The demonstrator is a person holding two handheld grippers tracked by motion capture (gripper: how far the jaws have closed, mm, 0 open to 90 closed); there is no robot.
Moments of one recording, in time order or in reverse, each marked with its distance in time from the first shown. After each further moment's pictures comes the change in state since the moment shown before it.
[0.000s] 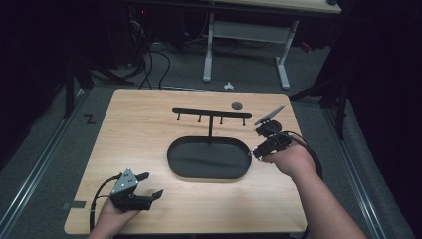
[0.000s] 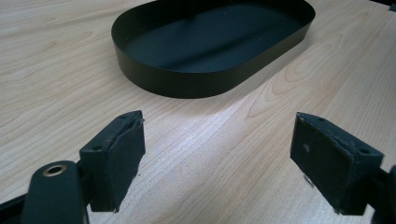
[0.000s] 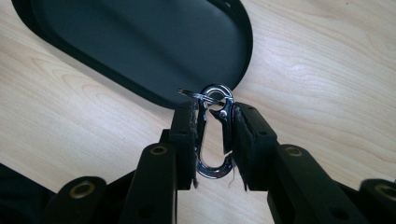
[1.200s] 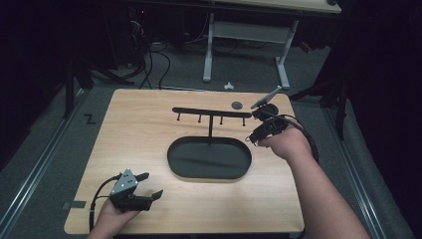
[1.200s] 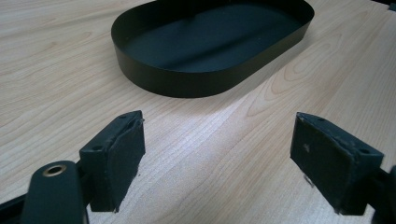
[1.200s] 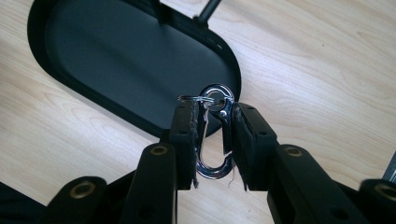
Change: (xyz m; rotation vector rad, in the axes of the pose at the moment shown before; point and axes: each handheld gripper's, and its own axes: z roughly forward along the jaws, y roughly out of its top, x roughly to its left) left arm 0.000 0.000 -0.001 0.000 0.000 0.000; right arm 0.000 0.037 -0.020 -0.037 -0.015 0.006
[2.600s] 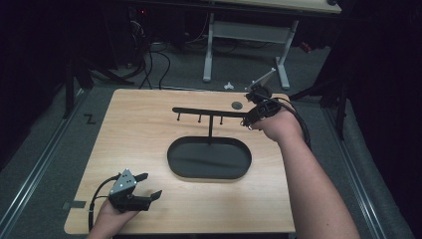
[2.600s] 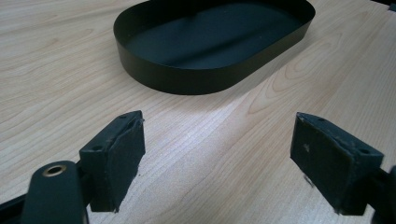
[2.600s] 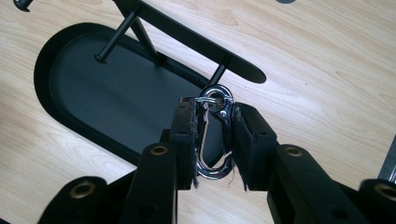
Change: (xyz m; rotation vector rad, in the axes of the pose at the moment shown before) left arm 0.002 -0.001 -0.002 0.004 -0.001 -0.006; right arm -0.001 0.042 -0.006 -0.049 -0.020 0.018
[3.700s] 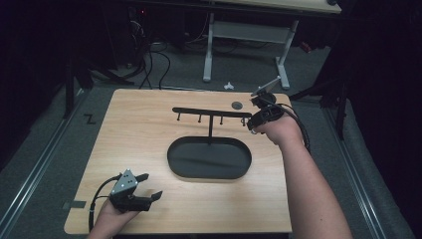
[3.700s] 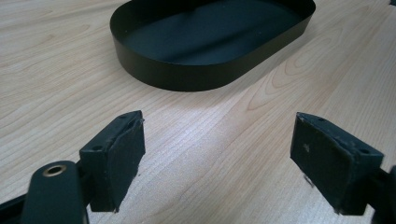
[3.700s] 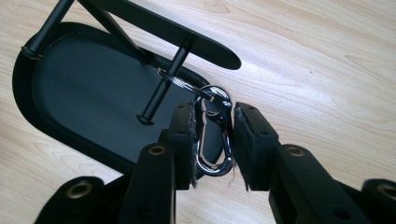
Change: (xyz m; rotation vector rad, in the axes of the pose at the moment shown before) left arm -0.001 -0.001 0.002 0.014 -0.005 0.005; right arm -0.023 -0.010 0.028 0.009 0.030 0.074
